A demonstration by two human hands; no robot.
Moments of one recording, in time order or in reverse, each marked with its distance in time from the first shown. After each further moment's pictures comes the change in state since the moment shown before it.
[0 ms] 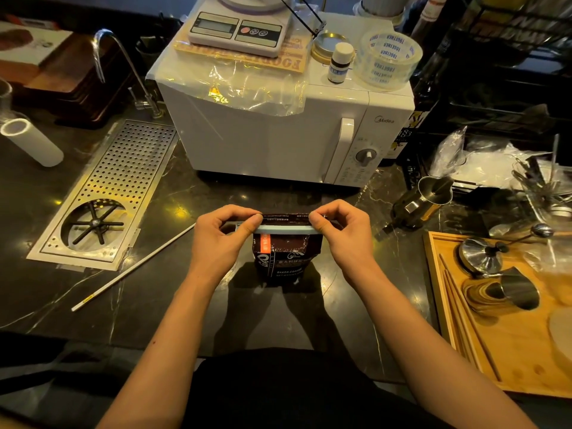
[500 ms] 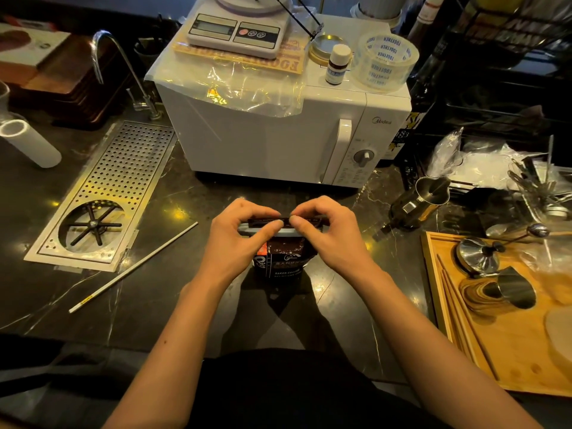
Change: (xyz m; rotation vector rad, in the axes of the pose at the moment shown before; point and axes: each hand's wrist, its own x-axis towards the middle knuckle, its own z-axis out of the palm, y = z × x) left_hand 0.001 0.007 0.010 0.097 -0.133 0.149; right_hand 0.000 -0.016 0.003 -0.197 -0.190 -0.238
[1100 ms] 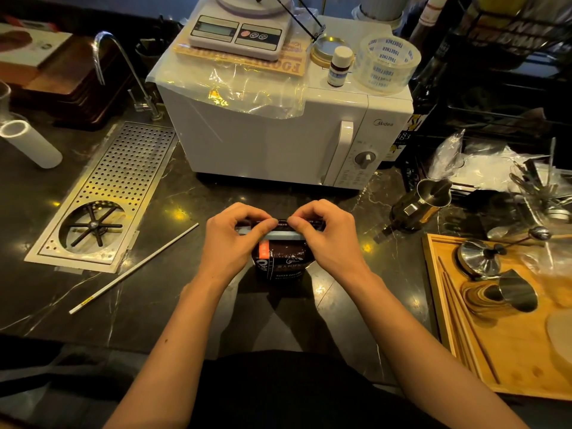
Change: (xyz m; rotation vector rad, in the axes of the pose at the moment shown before) left_hand 0.003 -0.006 -0.001 0.051 0.072 0.021; right_hand 0.003 0.004 0.011 -0.069 0.075 -0.014
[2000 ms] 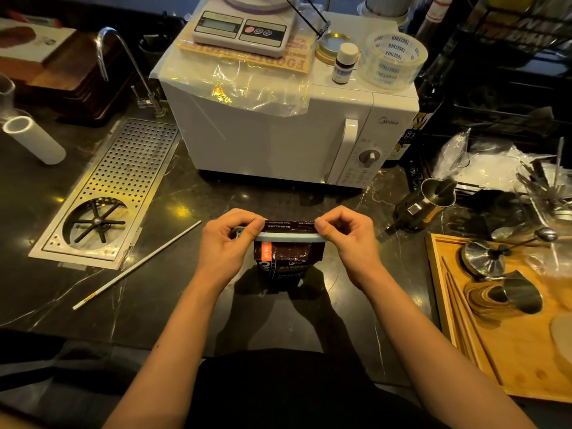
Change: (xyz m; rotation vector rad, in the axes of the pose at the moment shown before) left_hand -0.011 -0.012 -0.003 -0.147 0.010 -0.104; right_hand -0.009 0.026 -0.013 0.416 -0.015 0.229
